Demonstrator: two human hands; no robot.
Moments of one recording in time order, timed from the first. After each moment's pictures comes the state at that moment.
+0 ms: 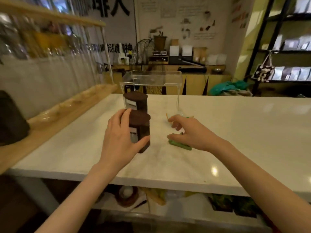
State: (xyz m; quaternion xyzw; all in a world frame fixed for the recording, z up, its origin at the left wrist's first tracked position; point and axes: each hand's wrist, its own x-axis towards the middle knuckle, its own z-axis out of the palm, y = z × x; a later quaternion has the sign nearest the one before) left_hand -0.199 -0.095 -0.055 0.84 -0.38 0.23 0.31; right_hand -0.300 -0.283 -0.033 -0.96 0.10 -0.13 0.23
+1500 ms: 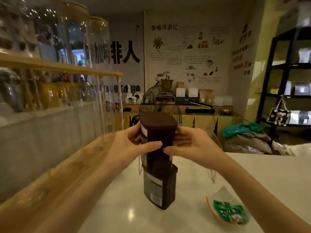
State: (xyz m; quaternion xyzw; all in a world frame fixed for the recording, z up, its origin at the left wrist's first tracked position) left_hand 0.006 -0.152 0.061 0.66 -0.43 -0.06 0.61; right_hand -0.102 -0.312 0.069 -0.88 -0.03 -0.25 0.41
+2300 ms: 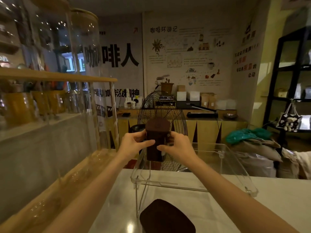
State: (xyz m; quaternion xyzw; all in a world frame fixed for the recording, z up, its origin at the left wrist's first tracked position) left_hand 0.204 -0.281 0.042 0.67 -0.42 -0.05 0.61; right_hand 0.096 -0.416 0.043 -0.87 0.14 -0.32 0.33
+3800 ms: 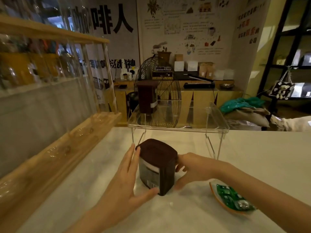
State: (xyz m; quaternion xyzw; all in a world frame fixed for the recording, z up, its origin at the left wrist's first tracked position) left_hand 0.021 -0.155 -0.076 0.83 -0.47 0.01 0.29; right_hand -0.062 -0.368 -0.037 -0.96 0.05 0.12 0.24
